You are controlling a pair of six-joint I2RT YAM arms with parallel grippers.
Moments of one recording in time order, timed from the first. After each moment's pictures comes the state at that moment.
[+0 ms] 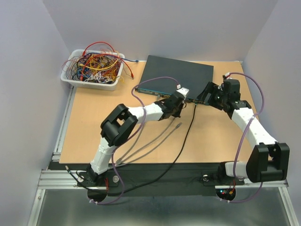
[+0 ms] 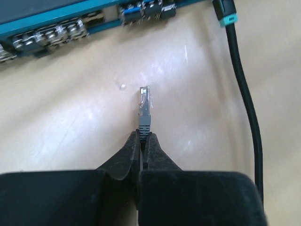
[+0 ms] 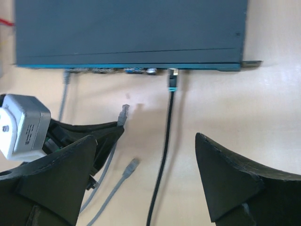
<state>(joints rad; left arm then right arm) -0.90 2.16 1.51 -0.06 -0.16 -0.32 0.05 1.31 0.95 -0.31 -0.17 0.49</state>
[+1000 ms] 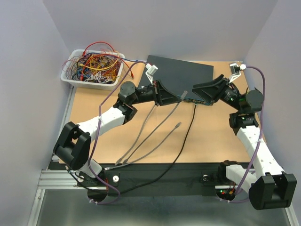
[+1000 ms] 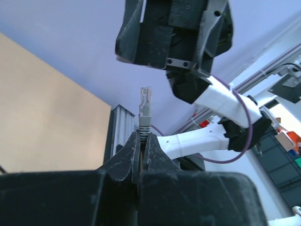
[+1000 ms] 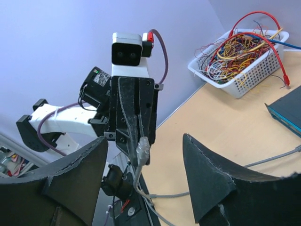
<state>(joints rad) -0.66 1.51 1.01 0.82 0.82 -1.04 0.05 1.00 0.80 0.64 -0.91 1.02</state>
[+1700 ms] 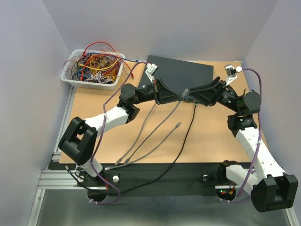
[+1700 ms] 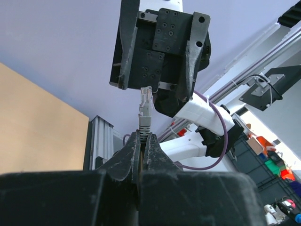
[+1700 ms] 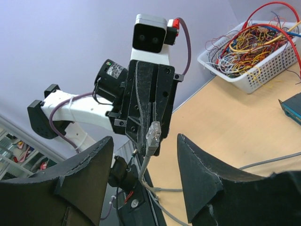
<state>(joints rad) -0.66 1.59 1.01 1.06 0.82 -1.24 0.10 0.98 0.78 0.65 -0.92 1.01</state>
